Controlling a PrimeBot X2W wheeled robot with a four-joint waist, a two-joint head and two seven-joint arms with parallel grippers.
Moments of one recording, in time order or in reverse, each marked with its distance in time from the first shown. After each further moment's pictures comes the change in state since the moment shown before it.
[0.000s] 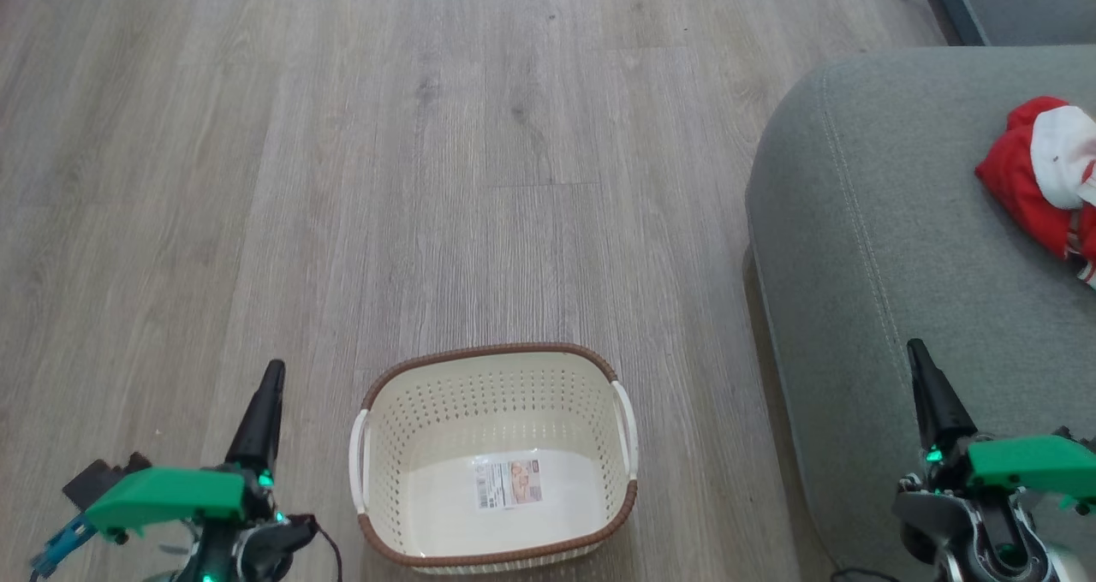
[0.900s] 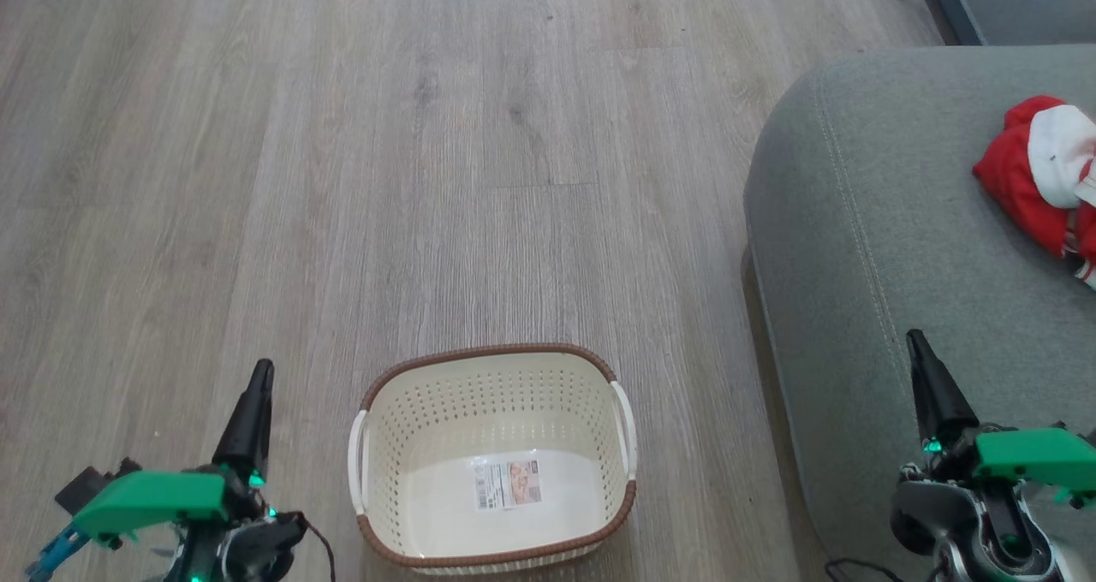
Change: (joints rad) left arm -0.002 -0.002 0.033 0.010 -0.096 -0.010 0.032; right arm -0.021 0.005 -0.010 0.011 0.090 0.000 0.029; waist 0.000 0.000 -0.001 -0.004
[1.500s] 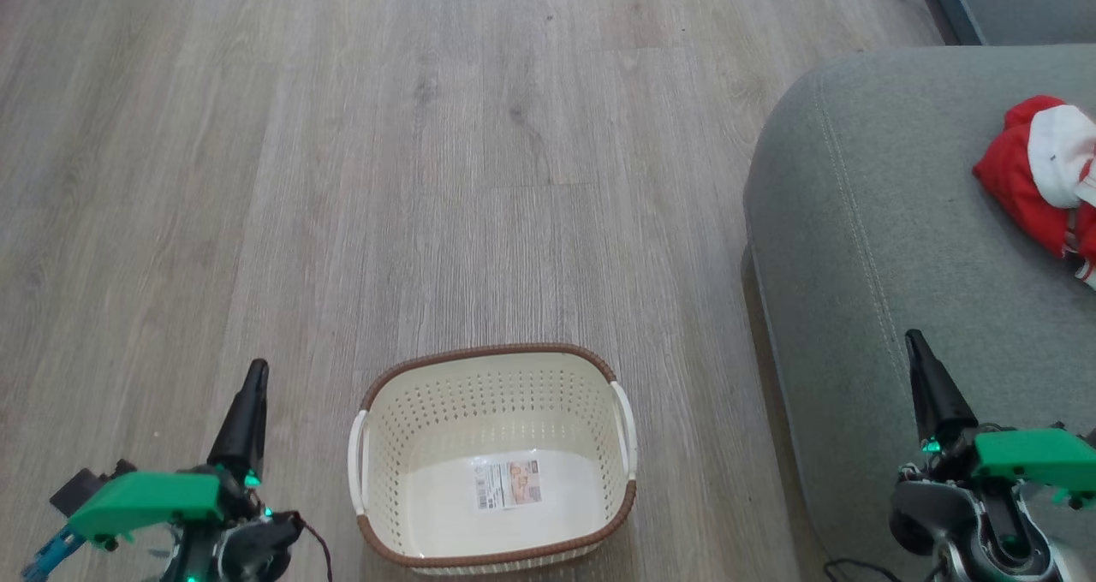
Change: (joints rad) left arm 0.000 -0.003 0.015 0.000 0.001 0.000 0.004; right arm 0.000 0.003 -0.001 0.000 0.000 0.000 0.001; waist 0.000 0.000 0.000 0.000
